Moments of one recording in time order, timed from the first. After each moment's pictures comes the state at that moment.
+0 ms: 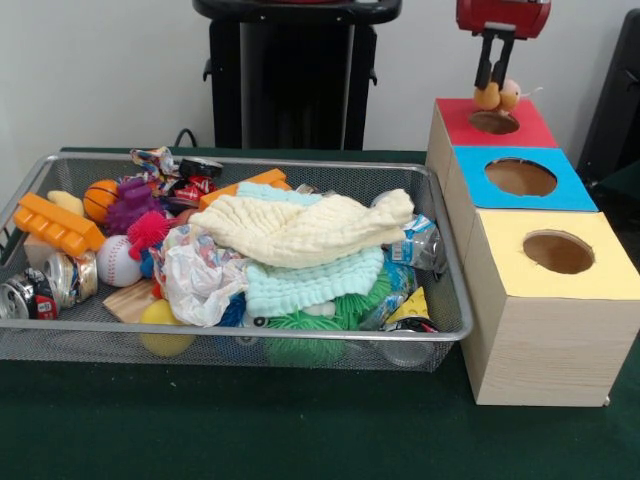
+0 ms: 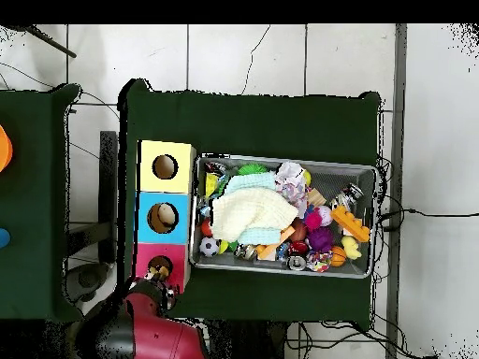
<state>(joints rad) 0.36 -0.89 -0.24 2.22 0.43 0.18 1.67</state>
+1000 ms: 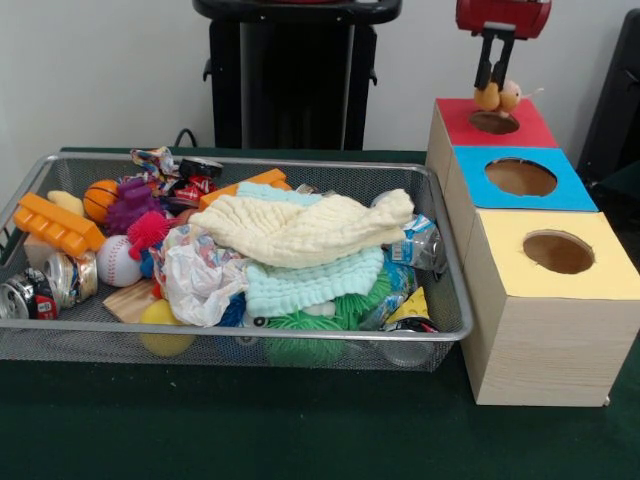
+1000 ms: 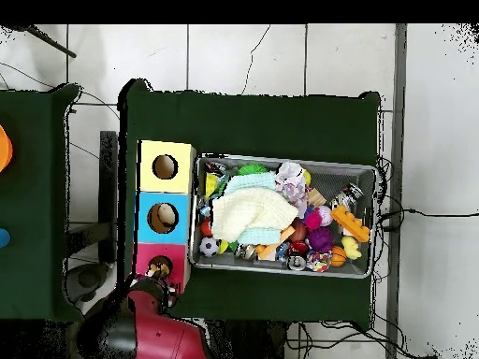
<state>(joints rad) 0.35 -0.89 -0.24 2.21 0.45 0.18 1.67</state>
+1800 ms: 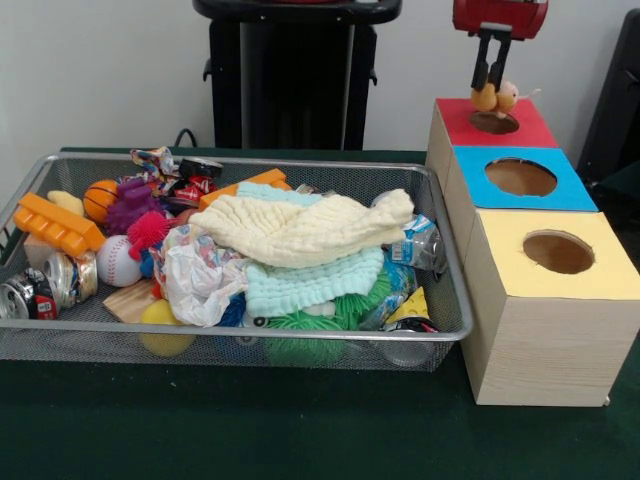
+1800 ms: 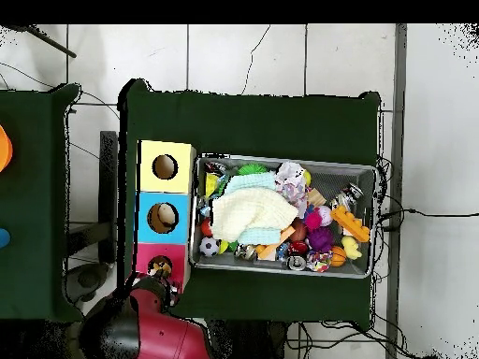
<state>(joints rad) 0.34 -0.89 -0.24 2.21 0.45 0.18 1.67</state>
